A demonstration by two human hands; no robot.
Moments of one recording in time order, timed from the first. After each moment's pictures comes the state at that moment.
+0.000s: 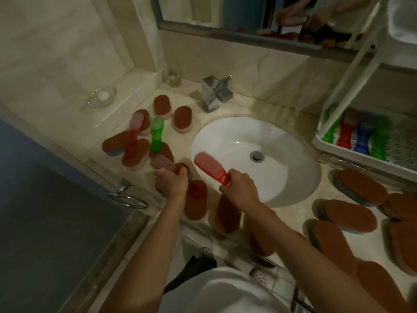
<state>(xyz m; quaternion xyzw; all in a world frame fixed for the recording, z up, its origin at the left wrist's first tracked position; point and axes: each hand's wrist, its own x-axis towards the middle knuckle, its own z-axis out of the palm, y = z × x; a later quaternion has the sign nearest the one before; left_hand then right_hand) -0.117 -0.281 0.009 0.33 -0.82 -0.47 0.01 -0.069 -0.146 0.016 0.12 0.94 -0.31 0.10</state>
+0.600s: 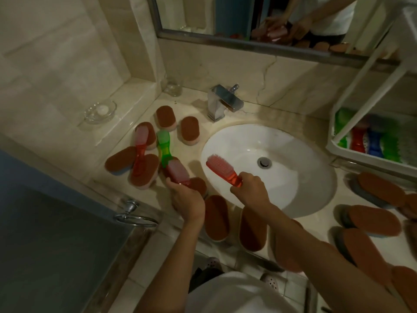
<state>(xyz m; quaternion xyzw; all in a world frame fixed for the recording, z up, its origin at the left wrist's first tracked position) -0.128 -0.299 -0.002 0.27 -0.85 -0.46 0.05 -0.111 -0.171 0.009 0.19 0.92 -0.33 0.08</state>
